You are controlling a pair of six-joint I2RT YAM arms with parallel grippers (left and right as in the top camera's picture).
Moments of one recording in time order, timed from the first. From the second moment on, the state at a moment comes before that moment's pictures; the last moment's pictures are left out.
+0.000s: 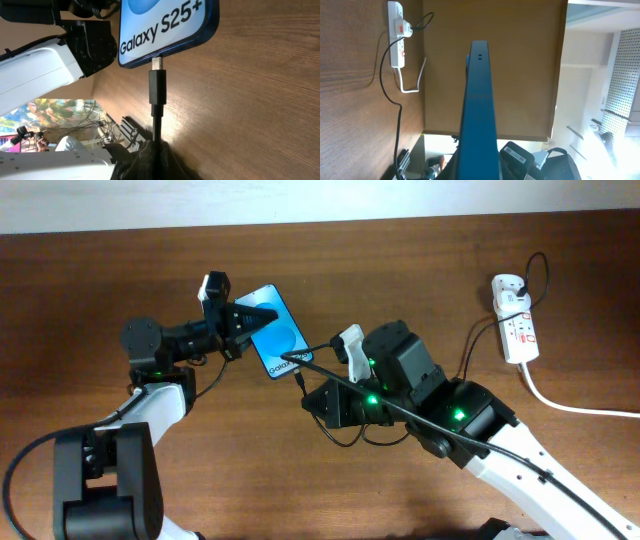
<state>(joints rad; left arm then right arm) 0.04 1.75 0.82 1.23 1.38 -1.89 0.69 1.27 1.18 -0.64 -0.49 0.74</state>
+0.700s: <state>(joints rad) 0.03 1.75 0.82 1.23 1.37 -1.89 0.69 1.27 1.18 -0.64 -0.50 0.74</state>
